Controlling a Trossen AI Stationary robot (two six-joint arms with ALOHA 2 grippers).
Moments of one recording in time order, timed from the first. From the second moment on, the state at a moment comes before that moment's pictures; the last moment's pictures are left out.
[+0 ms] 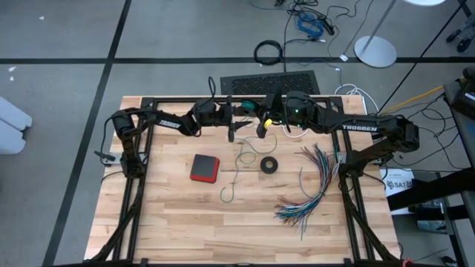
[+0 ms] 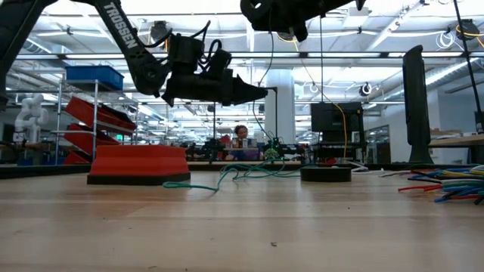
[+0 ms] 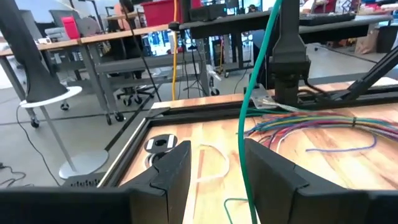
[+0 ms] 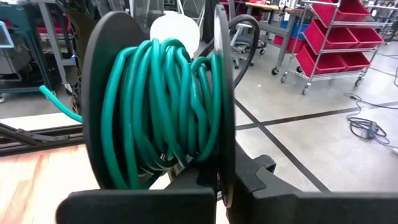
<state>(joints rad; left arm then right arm) 0.48 1.86 0.88 0.94 0.44 0.19 -0.26 1.37 1.10 0.12 0.10 -0.03</state>
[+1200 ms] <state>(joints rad) 0.59 1.86 0.88 0.88 0.55 0.13 -0.26 1.37 1.10 -0.17 0.26 -0.08</state>
